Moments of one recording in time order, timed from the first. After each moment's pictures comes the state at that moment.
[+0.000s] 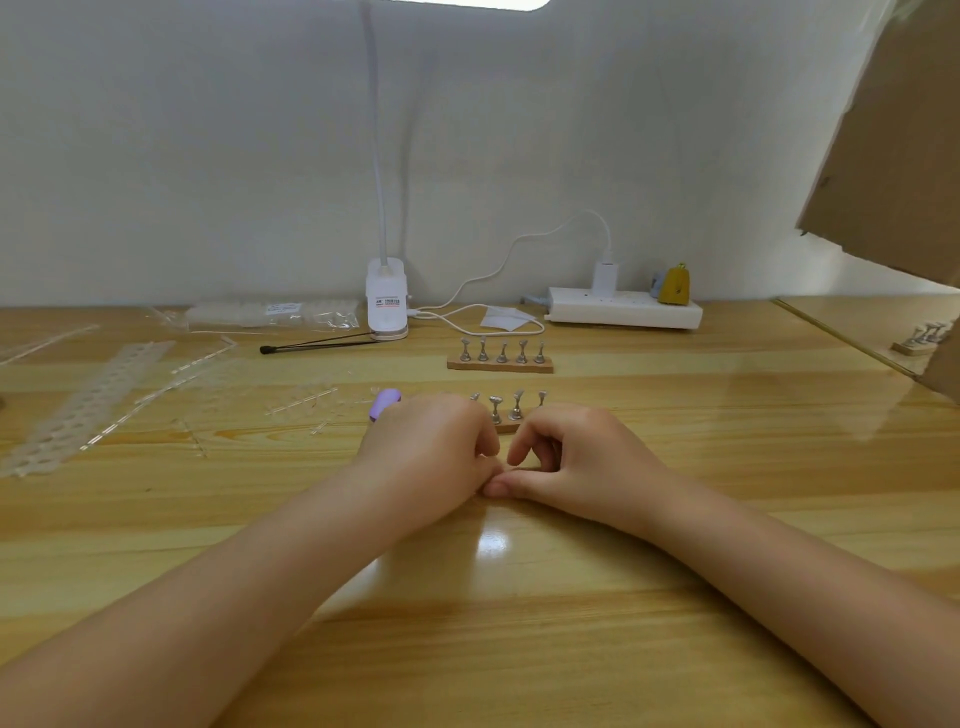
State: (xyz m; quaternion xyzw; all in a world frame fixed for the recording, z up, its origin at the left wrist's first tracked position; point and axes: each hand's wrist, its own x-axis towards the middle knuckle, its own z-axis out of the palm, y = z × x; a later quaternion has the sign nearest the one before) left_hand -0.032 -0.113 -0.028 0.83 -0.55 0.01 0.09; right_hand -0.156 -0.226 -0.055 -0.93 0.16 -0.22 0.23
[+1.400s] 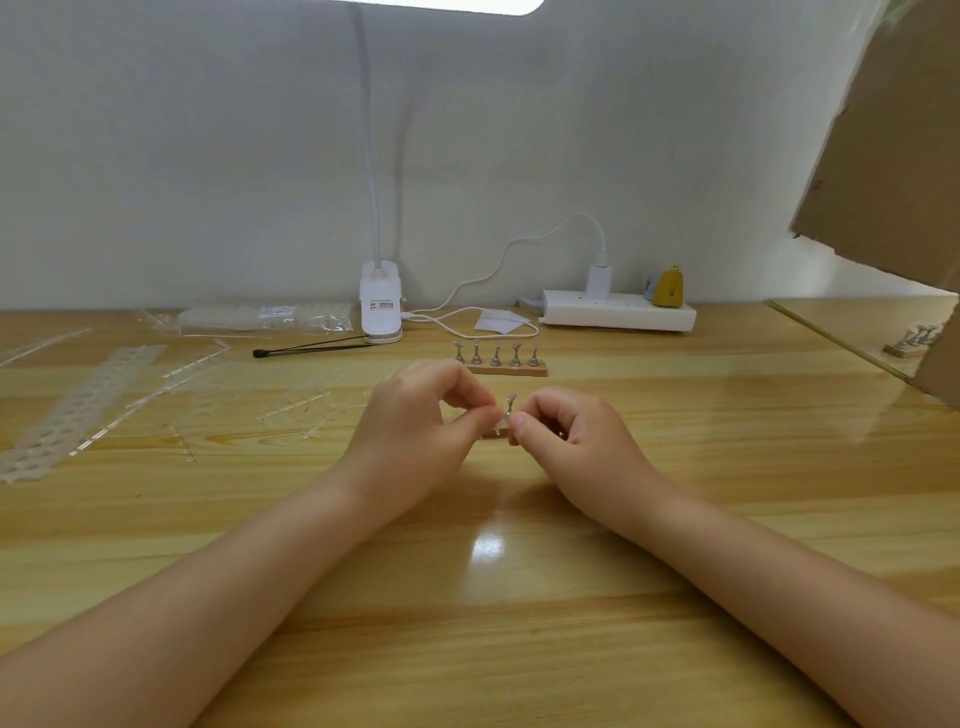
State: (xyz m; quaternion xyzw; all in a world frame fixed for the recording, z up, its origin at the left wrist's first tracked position) left_hand -0.020 -0.115 -0.042 0.68 -0.55 0.02 0.49; right_hand -0.154 -0.218 -0.050 -0.86 0.16 -0.32 0.37
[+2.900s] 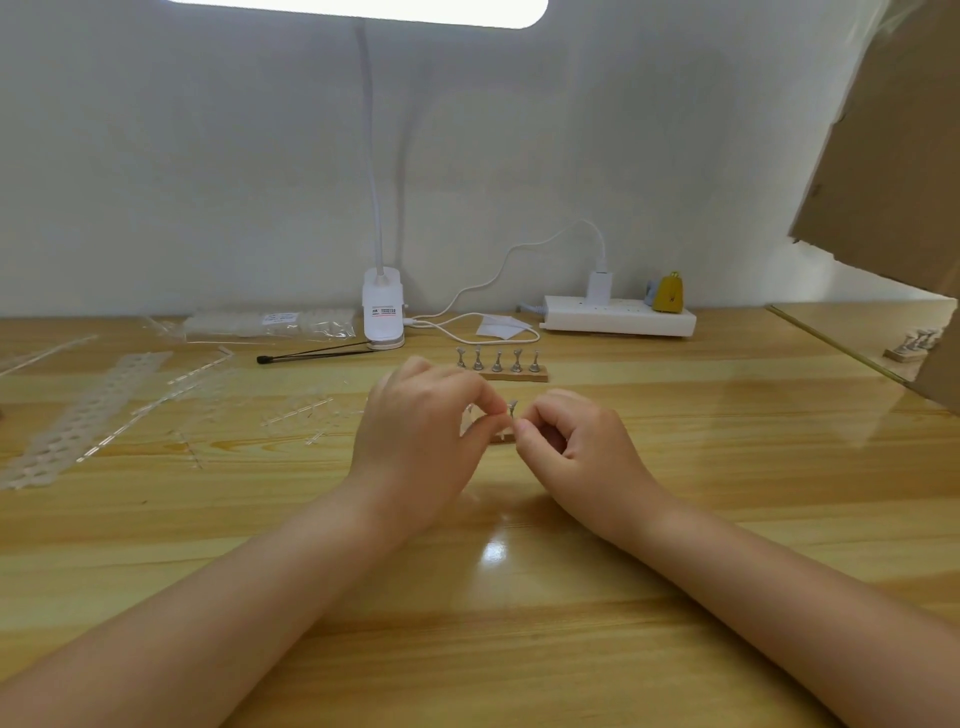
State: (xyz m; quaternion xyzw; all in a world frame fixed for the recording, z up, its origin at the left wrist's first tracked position) left_hand -0.031 -0.114 -0.036 0.71 -0.56 0.15 0.39; right_hand -0.151 -0.223 -0.058 -0.88 0.14 -0.36 0.28
